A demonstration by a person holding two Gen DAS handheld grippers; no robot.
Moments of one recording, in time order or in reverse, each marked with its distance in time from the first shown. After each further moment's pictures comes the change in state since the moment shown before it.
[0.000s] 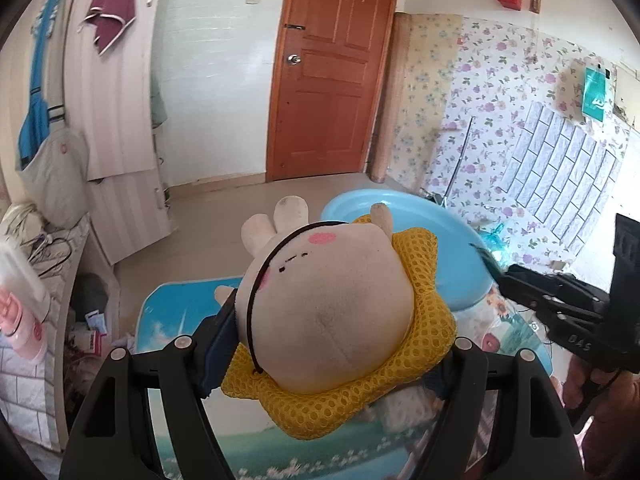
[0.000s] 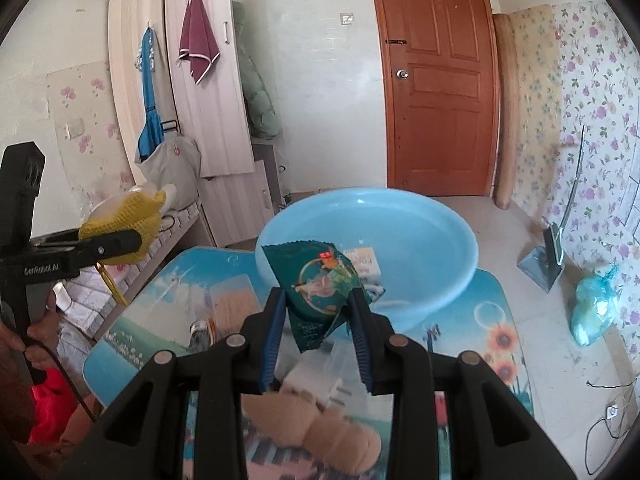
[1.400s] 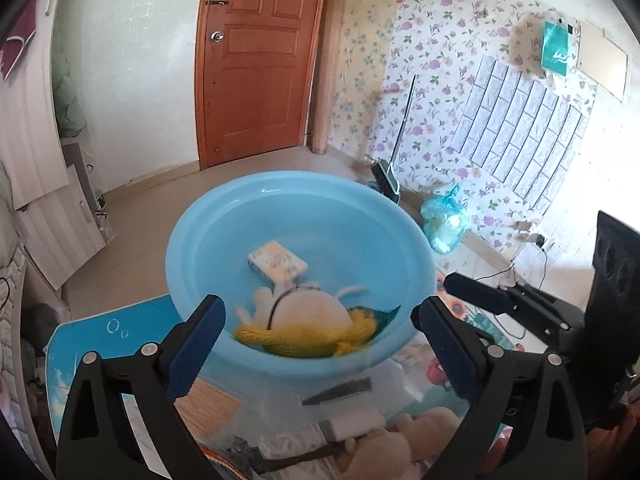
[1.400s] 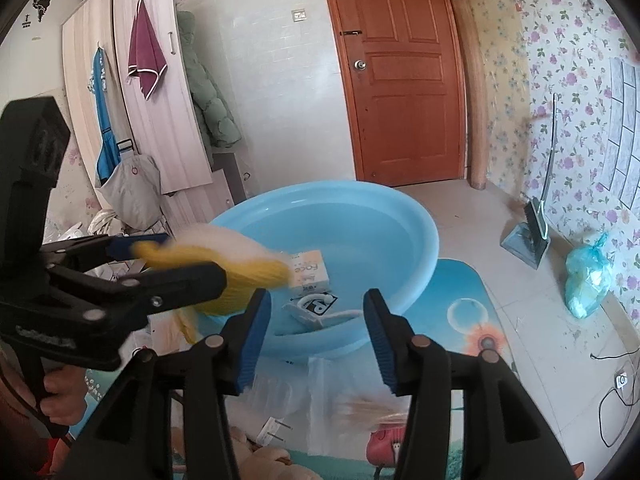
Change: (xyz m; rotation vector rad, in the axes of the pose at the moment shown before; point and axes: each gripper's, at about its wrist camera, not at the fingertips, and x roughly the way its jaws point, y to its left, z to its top) left arm 0.087 -0.103 0.024 0.120 0.109 -0.161; right arm 0.036 -0.049 -0.003 0.112 -0.002 -0.081
